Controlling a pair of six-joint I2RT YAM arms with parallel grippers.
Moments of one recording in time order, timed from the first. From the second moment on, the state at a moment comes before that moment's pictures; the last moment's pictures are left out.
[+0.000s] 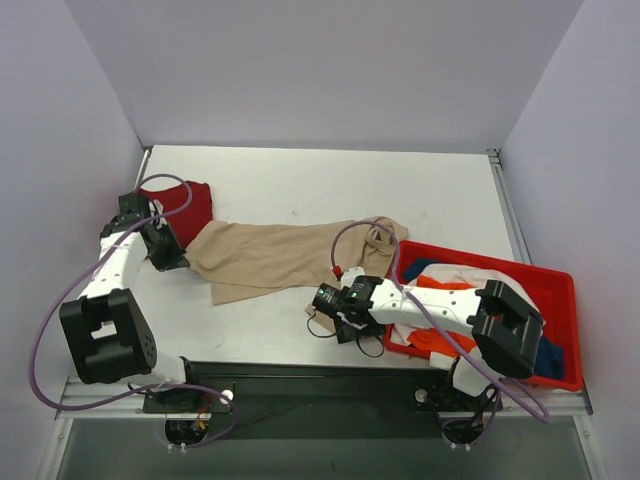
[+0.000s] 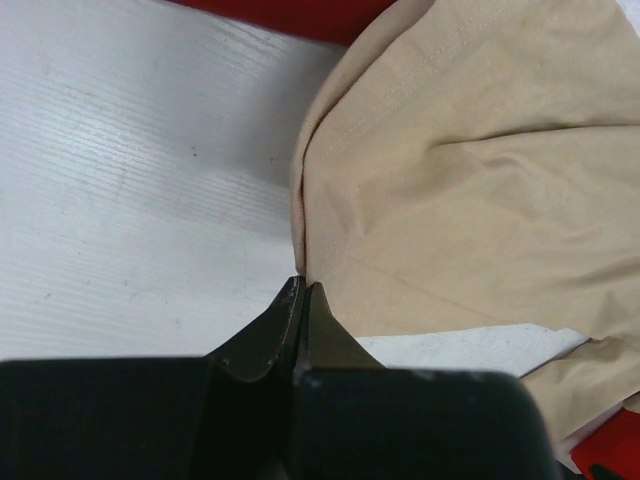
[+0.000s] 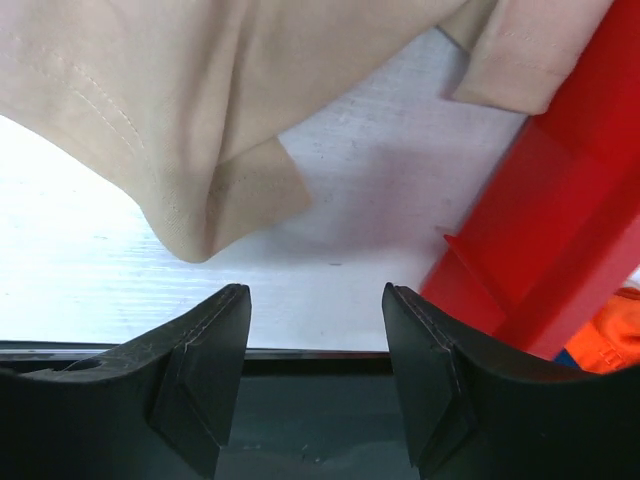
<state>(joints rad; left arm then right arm) 0.24 1.46 1.04 -0.72 0.17 -0.31 1.12 1.58 0.96 -0.91 0.35 0.90</state>
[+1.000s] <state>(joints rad) 0.24 1.44 1.04 -0.72 0.17 -0.31 0.94 1.57 0.83 -0.66 0.14 0.78</state>
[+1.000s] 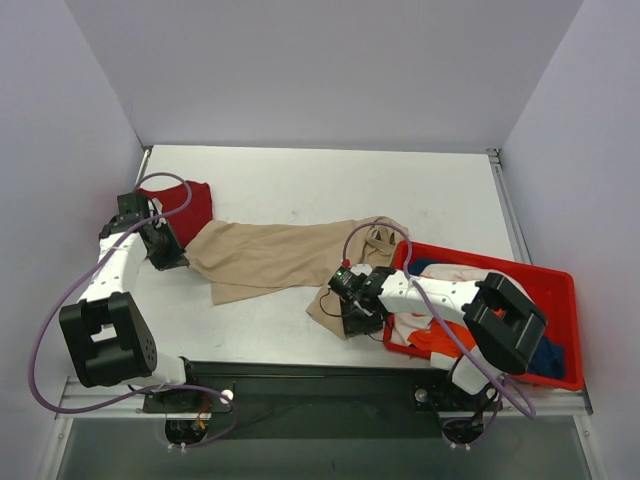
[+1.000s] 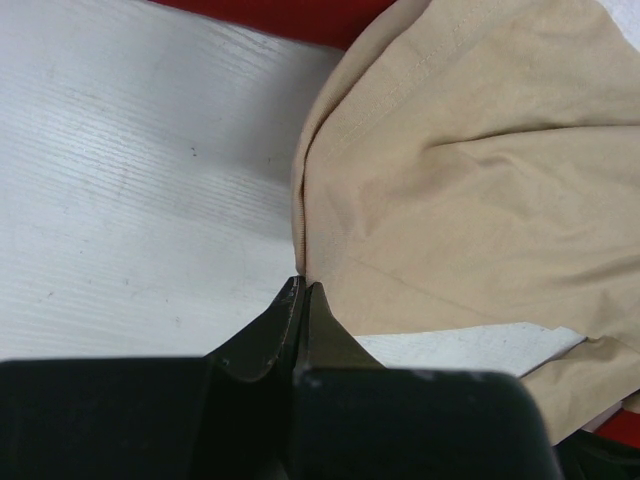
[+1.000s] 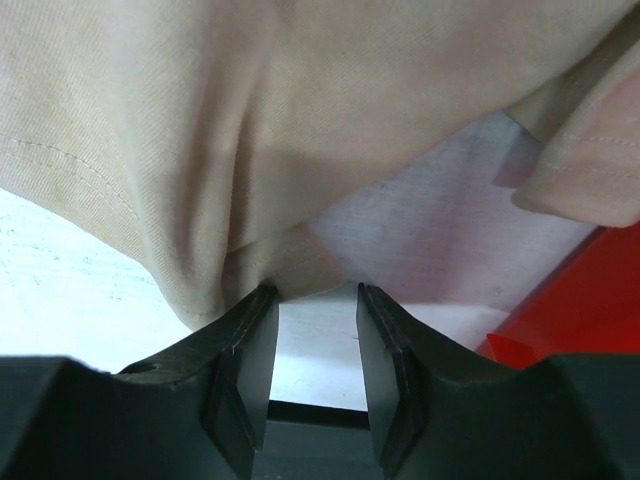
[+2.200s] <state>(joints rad) 0.23 1.44 1.05 -0.72 0.16 -0.30 0.86 1.59 0.89 -0.67 0.11 0.63</state>
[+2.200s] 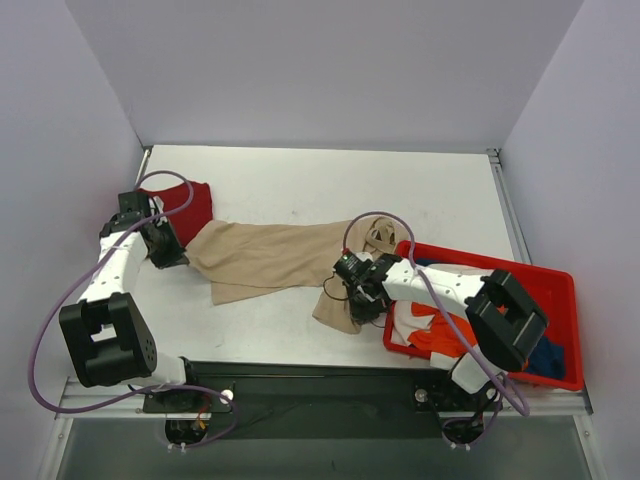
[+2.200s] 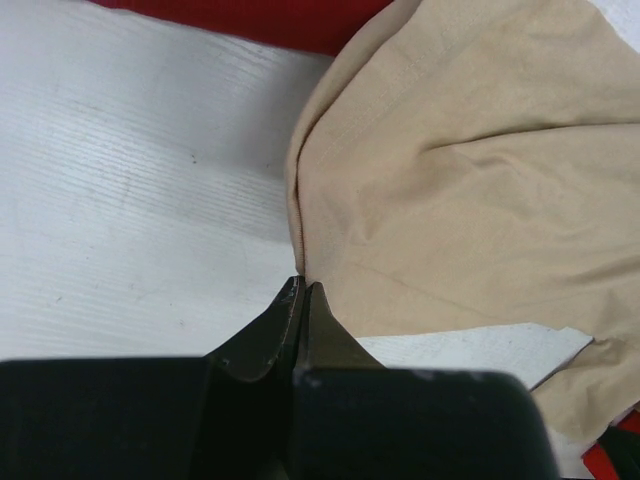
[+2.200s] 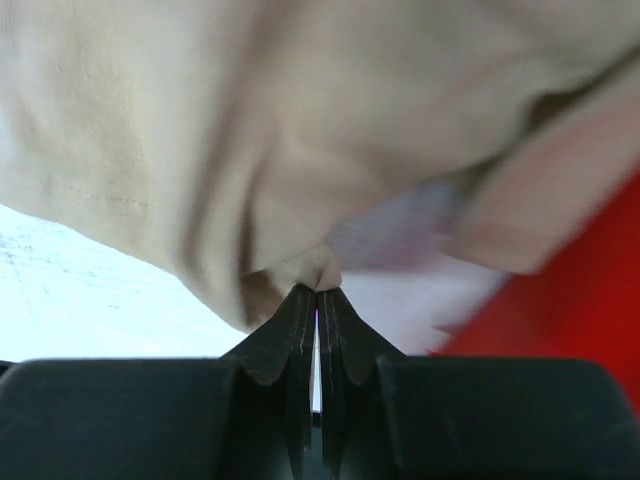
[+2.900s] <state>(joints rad) 0.11 1.42 1.24 -0.69 0.19 -0.42 0.58 1.48 1.50 -0.91 0.18 0.43</state>
